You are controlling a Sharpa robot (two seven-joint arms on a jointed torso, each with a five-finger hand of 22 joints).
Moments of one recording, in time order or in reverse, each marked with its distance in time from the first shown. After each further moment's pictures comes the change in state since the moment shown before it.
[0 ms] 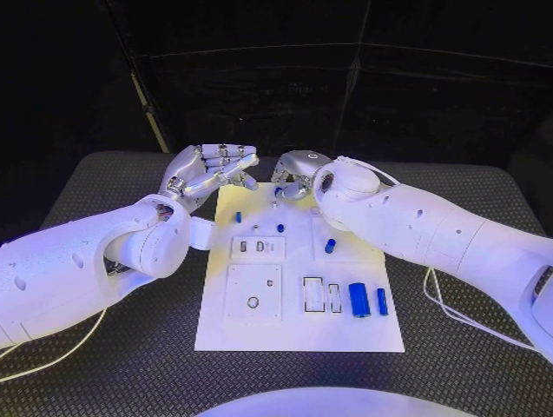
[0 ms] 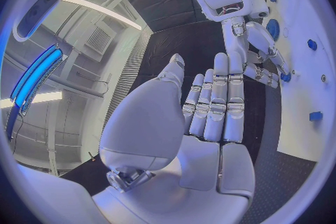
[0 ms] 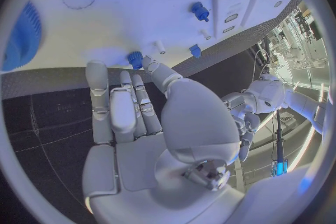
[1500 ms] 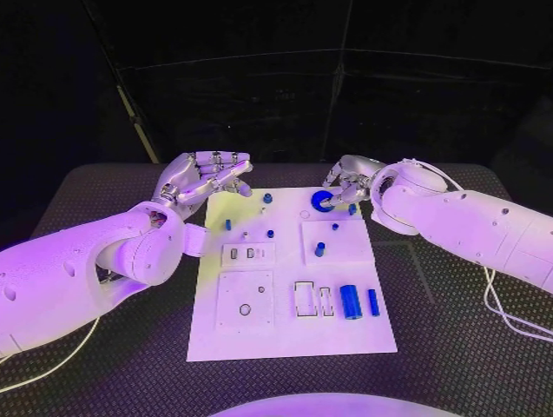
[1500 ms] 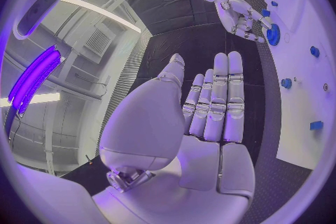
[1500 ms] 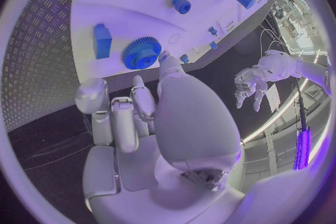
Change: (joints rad) left arm 0.000 -0.005 0.000 -0.003 0.005 0.010 -0.008; left_hand 0.000 0.000 0.000 0.000 0.000 0.000 0.000 0.000 0.000 0.000 0.000 -0.004 0.000 -0.004 -0.003 0.000 0.002 0.000 0.000 0.000 0.000 0.001; right arm -0.001 -0.306 0.000 0.193 0.247 0.048 -0.114; right_hand 0.193 -0.078 -0.426 0.462 0.144 -0.072 -0.004 0.125 0.010 0.367 -0.048 1.207 1.166 0.002 -0.034 0.207 0.301 -0.031 0.167 -0.037 0.161 0.279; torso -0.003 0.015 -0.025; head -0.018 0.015
